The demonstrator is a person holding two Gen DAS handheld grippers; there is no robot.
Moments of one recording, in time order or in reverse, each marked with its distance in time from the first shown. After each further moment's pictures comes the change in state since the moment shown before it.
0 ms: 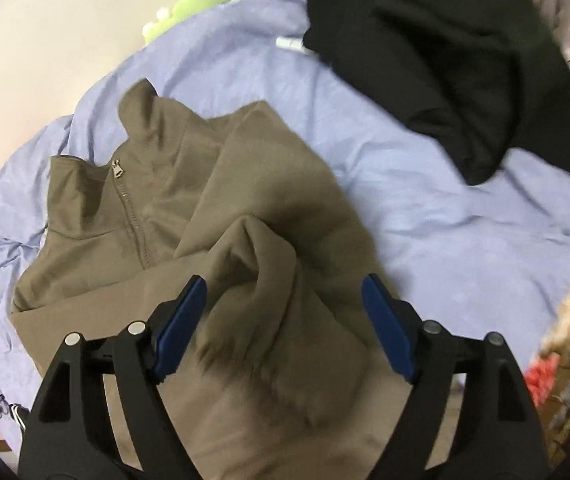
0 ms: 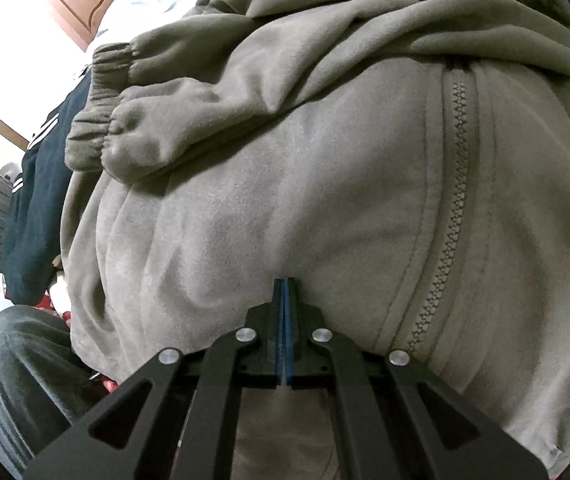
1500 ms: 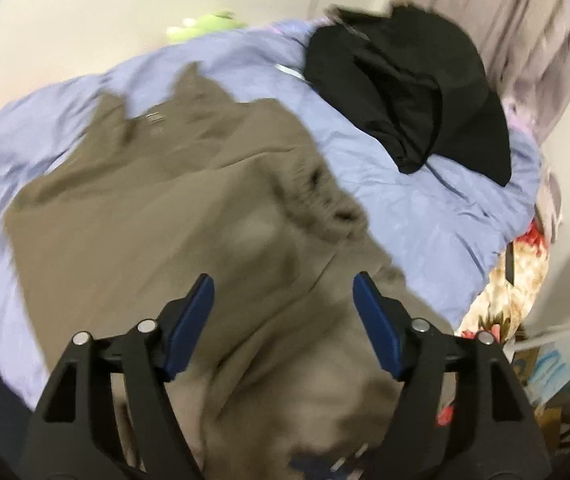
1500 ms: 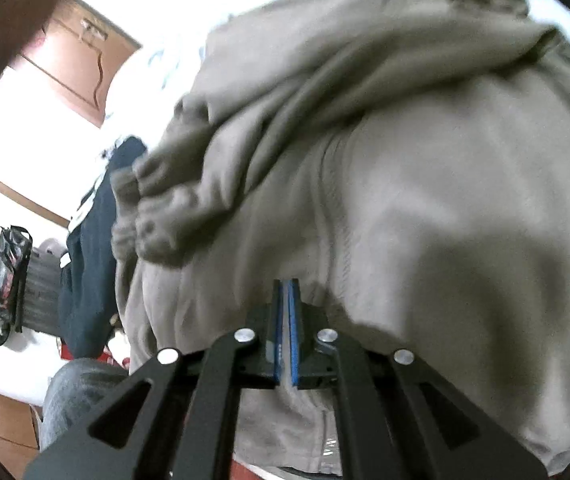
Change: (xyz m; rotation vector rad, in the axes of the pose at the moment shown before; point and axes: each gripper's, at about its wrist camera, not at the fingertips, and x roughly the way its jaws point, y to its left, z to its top) left arm -0.069 0.055 -0.136 -0.155 -0.174 -0.200; right arm -0.080 -0.089 0.005 0.185 -0.185 0.165
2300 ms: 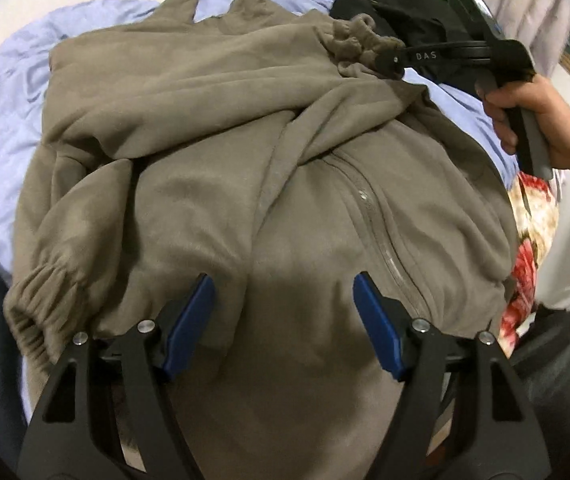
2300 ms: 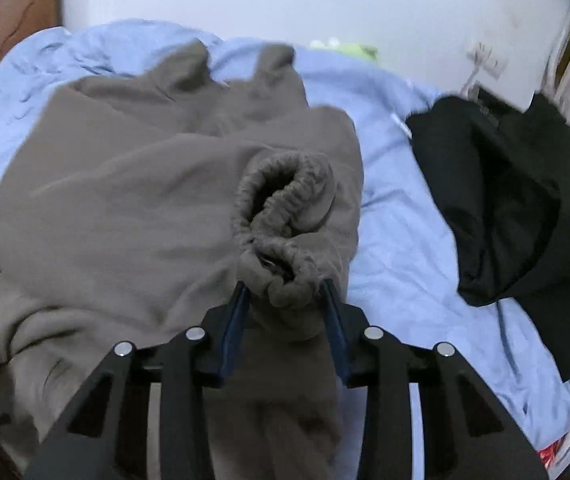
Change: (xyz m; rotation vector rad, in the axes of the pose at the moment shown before) left arm 0.027 0.053 -0.189 -0.036 -0.035 -0.014; right arm -0.009 -0.063 0.186 -0.267 -0.094 -0.661
